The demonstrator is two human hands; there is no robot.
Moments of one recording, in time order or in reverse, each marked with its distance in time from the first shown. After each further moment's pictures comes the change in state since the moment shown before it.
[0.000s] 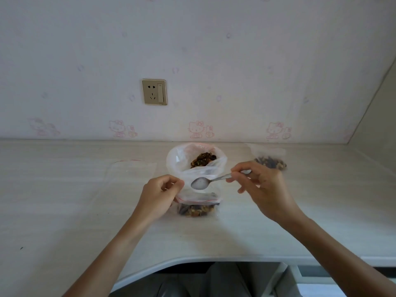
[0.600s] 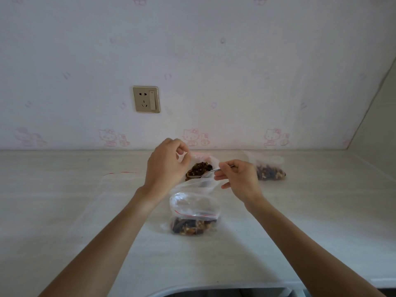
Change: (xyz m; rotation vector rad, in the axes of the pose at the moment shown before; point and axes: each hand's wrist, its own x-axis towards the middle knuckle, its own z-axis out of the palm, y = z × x) left_hand 0.085 0.059 0.020 0.436 0.255 0.468; right_hand 0.072 0.054 0.042 0.181 0.185 0.521
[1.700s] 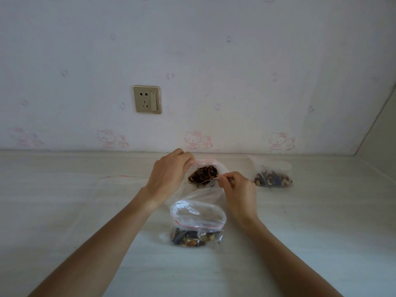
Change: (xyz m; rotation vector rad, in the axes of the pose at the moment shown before) left_hand 0.019 -0.040 0.032 0.231 -0.202 0.150; right_hand 0.000 0.034 0.021 -0.340 0.173 -0.176
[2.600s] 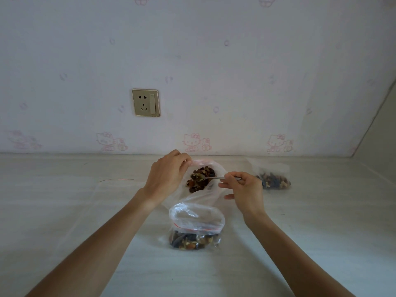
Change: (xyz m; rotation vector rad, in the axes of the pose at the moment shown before) left_hand 0.004 -0.008 0.004 -0.044 0.013 -0.016; right_hand 0.010 -0.003 -0.015 0.496 -0.038 0.293
